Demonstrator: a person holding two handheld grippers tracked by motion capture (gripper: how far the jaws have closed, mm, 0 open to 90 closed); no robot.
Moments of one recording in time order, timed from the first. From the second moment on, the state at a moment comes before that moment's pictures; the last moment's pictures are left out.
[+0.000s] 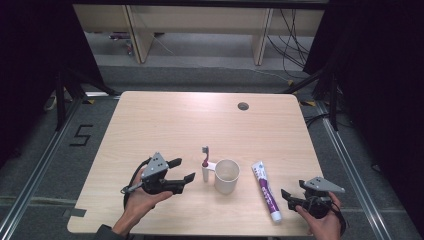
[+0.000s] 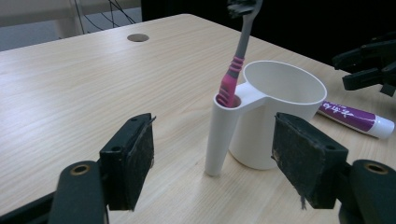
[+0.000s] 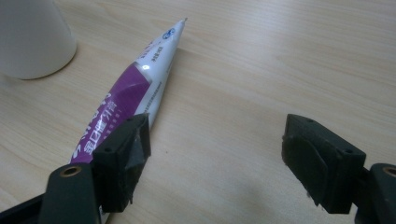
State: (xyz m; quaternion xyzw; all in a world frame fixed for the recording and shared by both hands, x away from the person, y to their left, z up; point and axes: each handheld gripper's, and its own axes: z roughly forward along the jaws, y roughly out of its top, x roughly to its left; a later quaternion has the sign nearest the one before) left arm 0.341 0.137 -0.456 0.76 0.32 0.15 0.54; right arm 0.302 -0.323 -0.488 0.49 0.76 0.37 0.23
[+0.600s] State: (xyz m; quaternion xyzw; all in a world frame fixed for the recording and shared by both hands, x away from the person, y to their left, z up) left arm 0.332 0.153 -0.464 0.76 0.35 0.15 0.53; right arm 0.302 -0.323 -0.488 0.49 0.76 0.37 0.23
